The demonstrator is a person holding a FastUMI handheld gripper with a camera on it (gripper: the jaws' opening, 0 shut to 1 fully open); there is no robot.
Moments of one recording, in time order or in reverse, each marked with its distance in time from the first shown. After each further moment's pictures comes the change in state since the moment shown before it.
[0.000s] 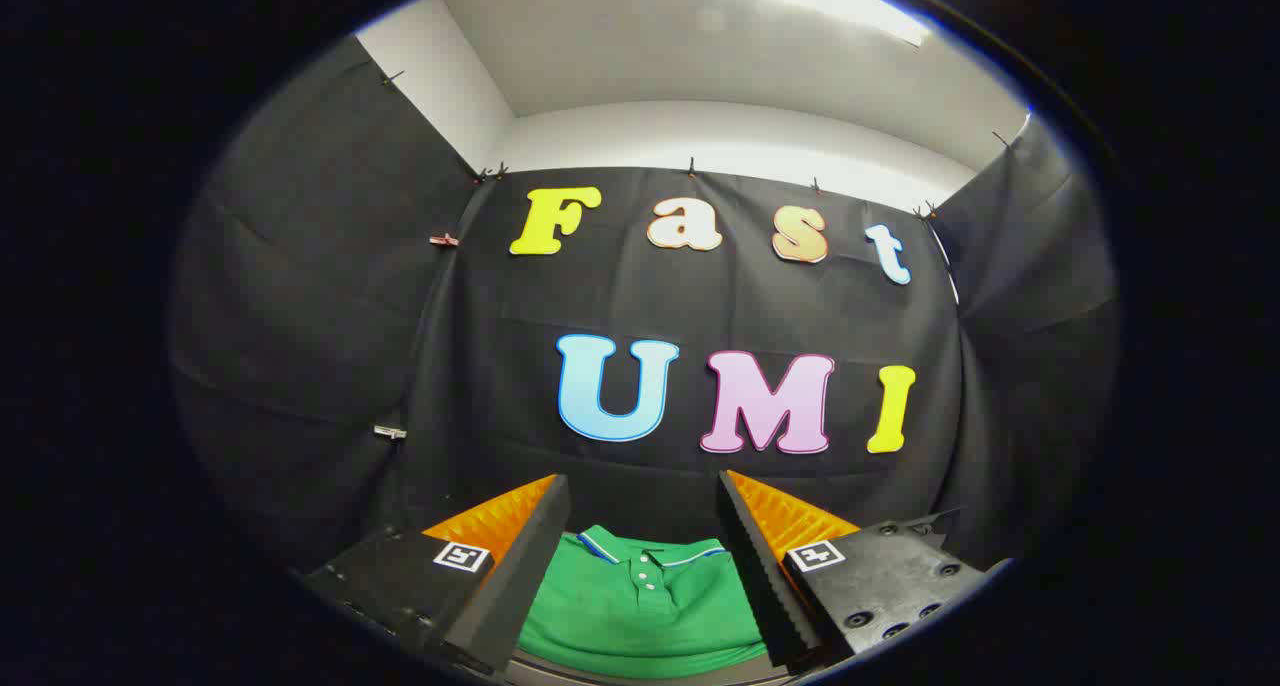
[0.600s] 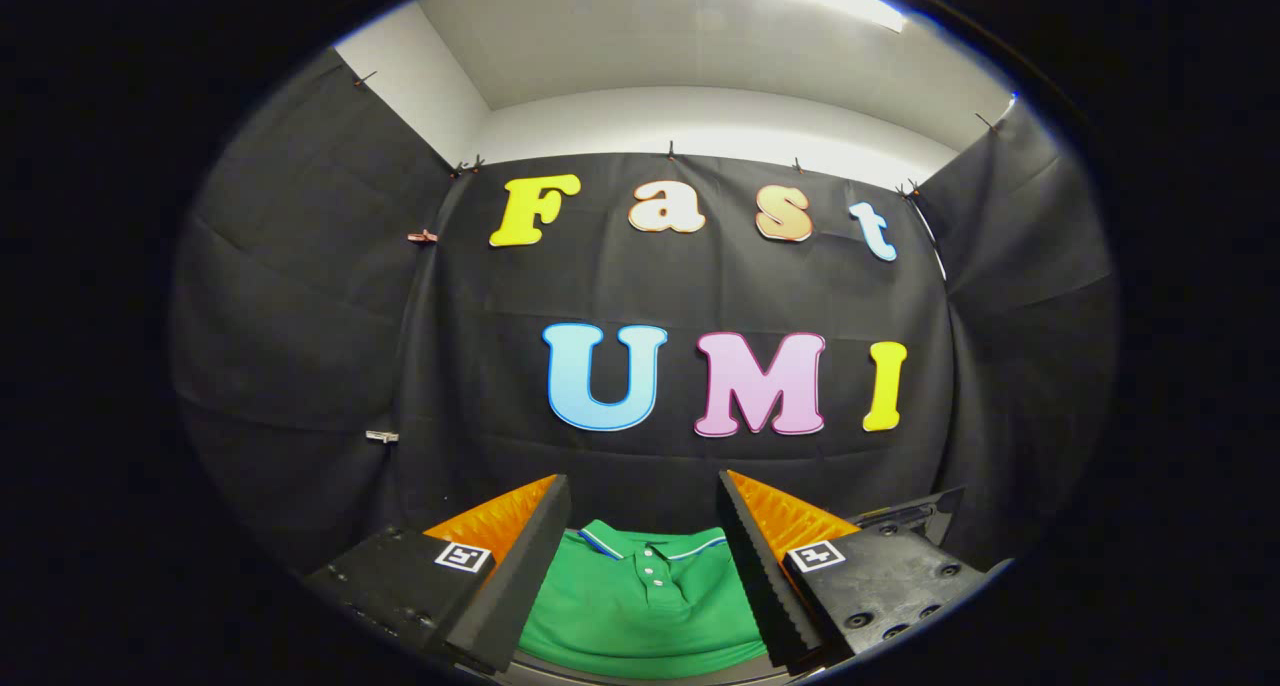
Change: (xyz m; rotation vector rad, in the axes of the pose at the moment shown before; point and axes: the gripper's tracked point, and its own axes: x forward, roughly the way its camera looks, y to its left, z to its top) arm 0.011 -0.009 -0.013 0.060 0.071 -0.074
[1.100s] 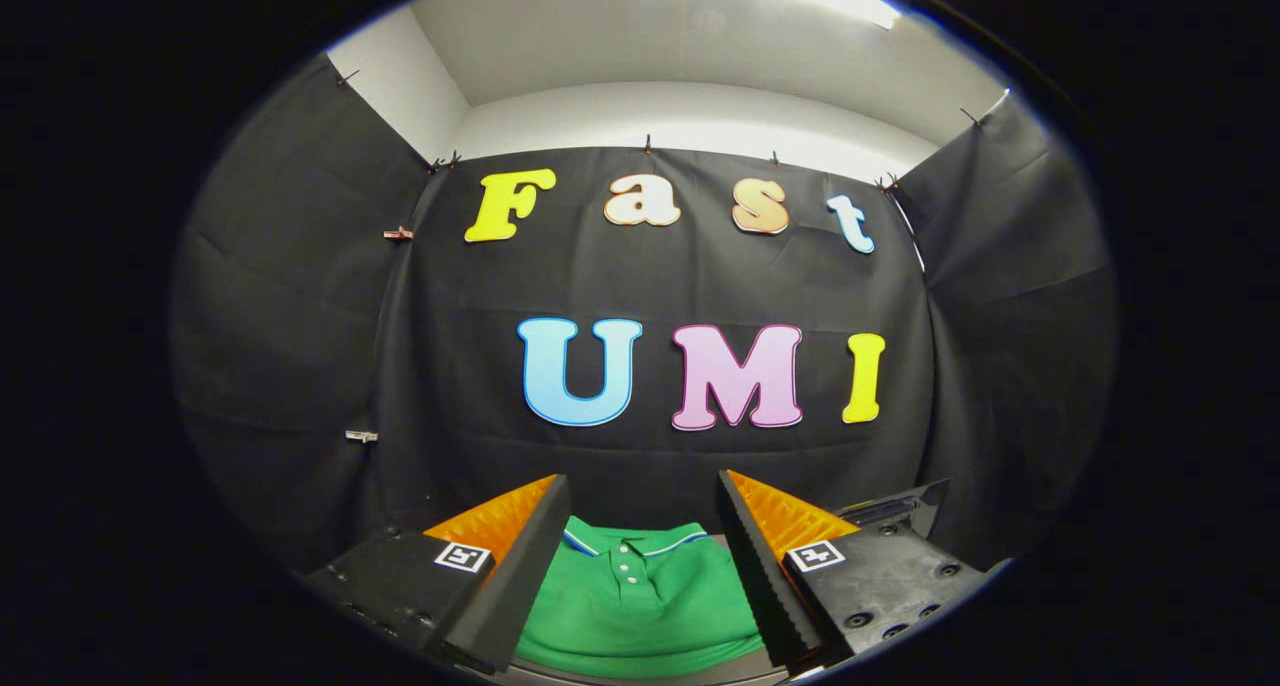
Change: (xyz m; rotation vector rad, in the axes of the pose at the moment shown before) arm 0.004 -0.015 -0.004 0.007 0.017 -0.042
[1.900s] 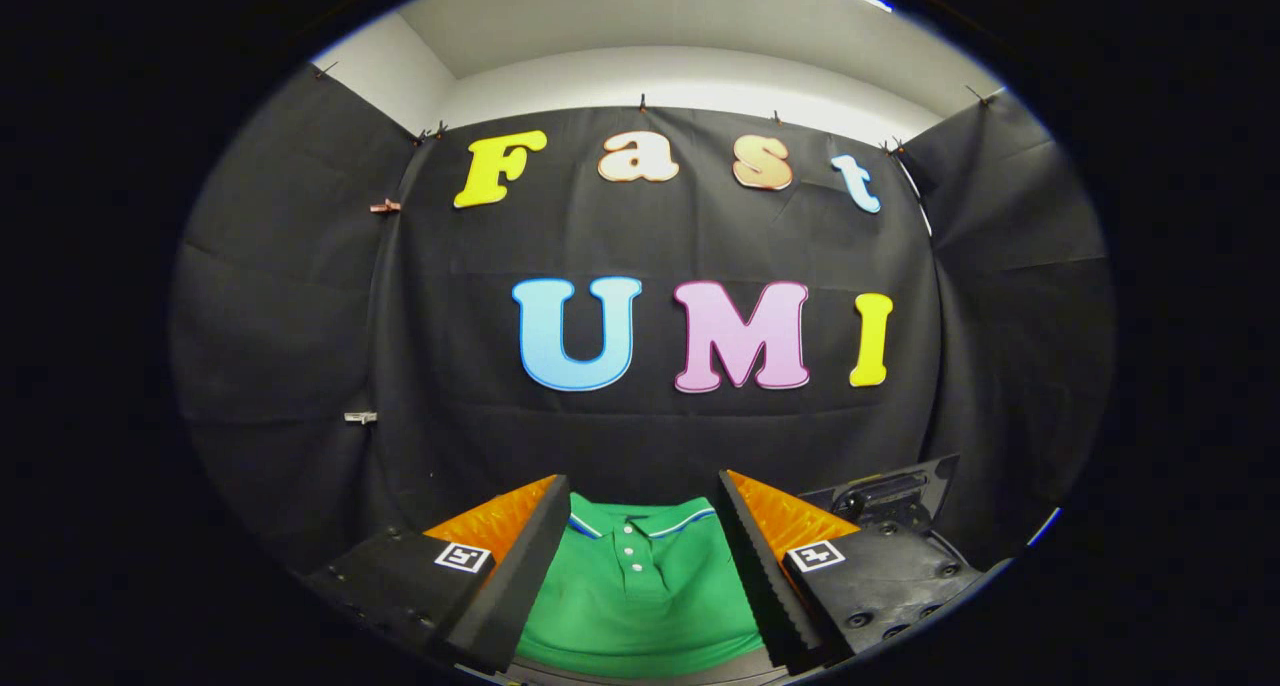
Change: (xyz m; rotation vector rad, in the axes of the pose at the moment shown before) arm 0.025 0.002 -0.026 0.020 0.165 -0.001
